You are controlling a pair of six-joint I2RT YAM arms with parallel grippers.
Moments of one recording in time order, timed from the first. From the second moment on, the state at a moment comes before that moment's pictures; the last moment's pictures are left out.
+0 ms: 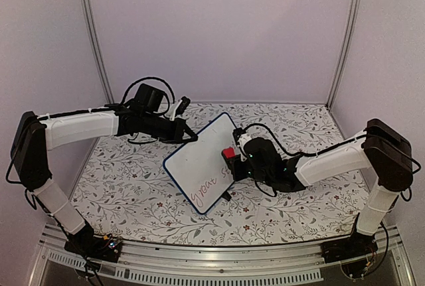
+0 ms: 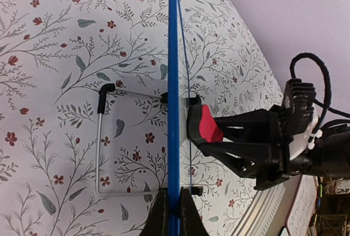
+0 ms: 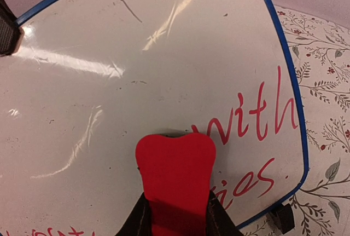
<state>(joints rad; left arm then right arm) -0.60 1.63 1.17 -0.27 0.49 -0.38 0.99 1.77 0.88 0.37 0.34 0.39</state>
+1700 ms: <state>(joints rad) -0.60 1.63 1.17 -0.27 0.50 -0.38 0.95 1.76 0.91 0.27 0.38 0.47</state>
